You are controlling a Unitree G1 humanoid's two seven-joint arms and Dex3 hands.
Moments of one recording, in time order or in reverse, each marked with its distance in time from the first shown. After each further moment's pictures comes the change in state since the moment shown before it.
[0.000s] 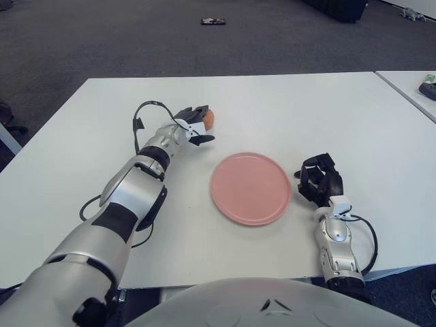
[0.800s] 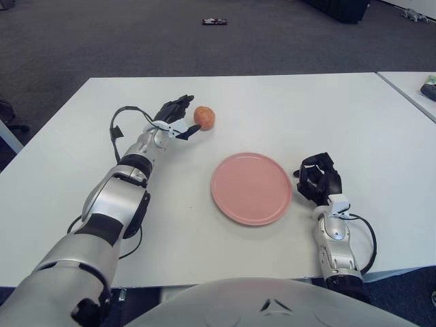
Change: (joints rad) left arm 0.072 0.104 0.118 -0.058 -0.069 -0.136 0.129; right arm -0.017 0.003 0.004 0.011 0.003 0.012 0.002
